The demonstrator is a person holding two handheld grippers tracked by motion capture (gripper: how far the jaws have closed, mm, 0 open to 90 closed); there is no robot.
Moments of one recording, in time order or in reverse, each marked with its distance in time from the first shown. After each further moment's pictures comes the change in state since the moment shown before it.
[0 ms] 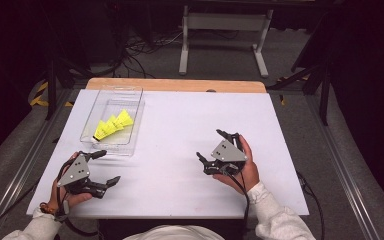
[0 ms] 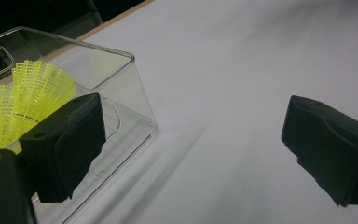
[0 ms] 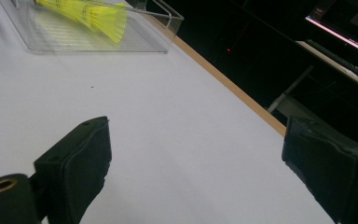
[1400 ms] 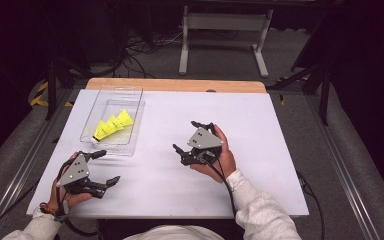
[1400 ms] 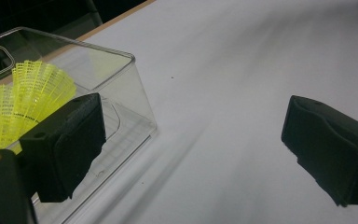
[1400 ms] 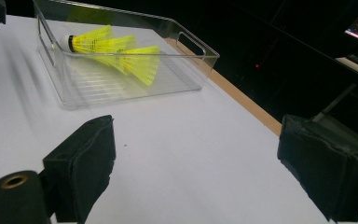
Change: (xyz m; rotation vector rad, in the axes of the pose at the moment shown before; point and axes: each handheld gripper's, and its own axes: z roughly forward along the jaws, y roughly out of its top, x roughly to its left) left arm 0.000 0.000 -0.001 -0.003 -0.001 -0.006; right arm 0.016 0.043 0.046 -0.057 0.114 0.035
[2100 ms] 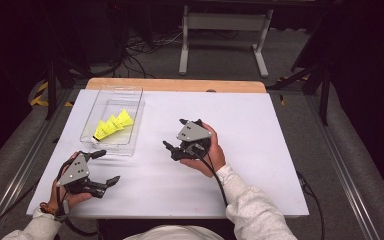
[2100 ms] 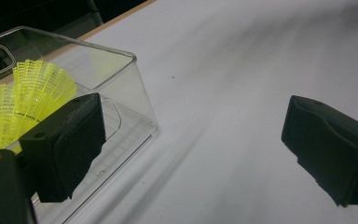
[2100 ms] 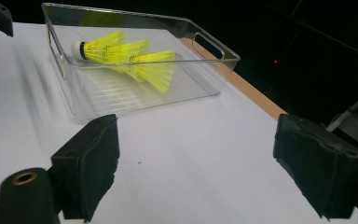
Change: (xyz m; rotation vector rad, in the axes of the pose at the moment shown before) left arm 0.001 0.000 0.000 -0.001 0.001 -0.005; right arm 0.003 0.012 0.030 0.014 0.069 0.032
